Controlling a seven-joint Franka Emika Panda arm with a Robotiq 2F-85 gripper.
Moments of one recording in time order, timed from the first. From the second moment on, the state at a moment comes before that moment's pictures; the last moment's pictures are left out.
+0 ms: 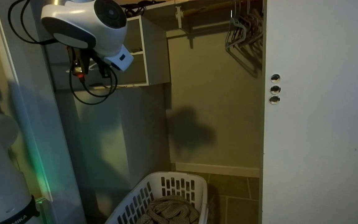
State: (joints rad) arm -0.25 -0.75 -0.17 -2.59 1.15 1.56 -0.28
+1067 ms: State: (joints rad) arm -0.27 -0.58 -0.28 -2.46 1.02 1.41 -0.30
